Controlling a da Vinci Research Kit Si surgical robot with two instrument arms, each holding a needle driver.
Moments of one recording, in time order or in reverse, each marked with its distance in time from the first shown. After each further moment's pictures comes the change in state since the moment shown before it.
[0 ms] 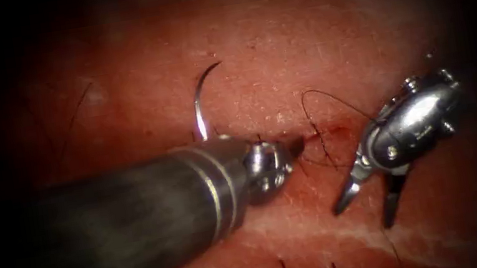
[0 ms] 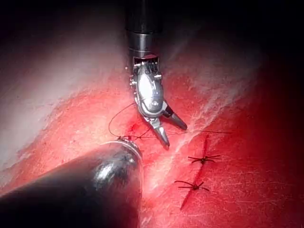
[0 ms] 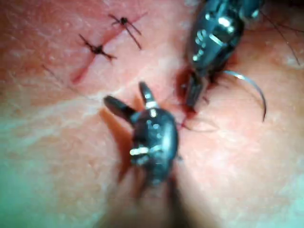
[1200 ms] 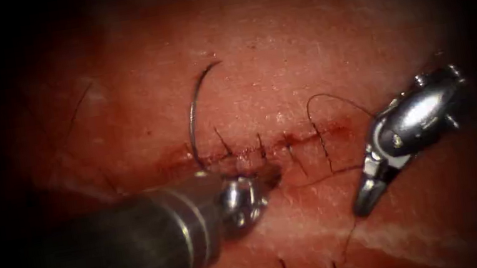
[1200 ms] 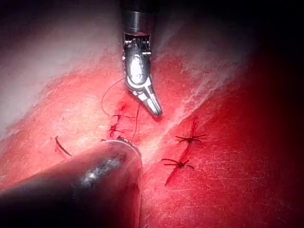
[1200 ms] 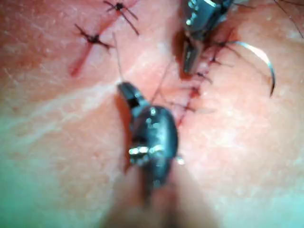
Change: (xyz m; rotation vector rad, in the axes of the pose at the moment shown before) right arm -0.001 0.000 -0.003 -0.248 0.244 0.168; left arm -0.002 0.005 -0.001 -0.027 -0.035 -0.009
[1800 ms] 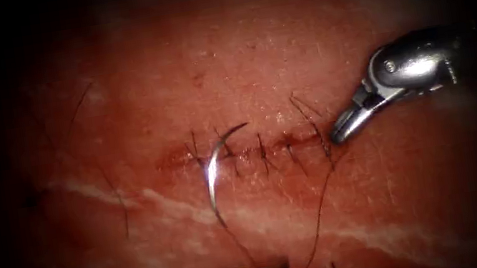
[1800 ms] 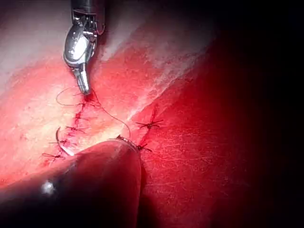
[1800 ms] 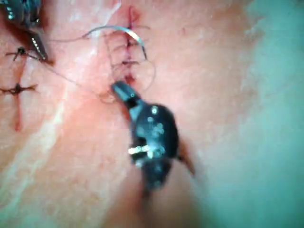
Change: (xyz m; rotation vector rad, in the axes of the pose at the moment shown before) right arm -0.002 0.004 -0.006 -0.317 0.099 0.430; left arm 0.003 0.008 -0.006 -0.035 0.025 0.040
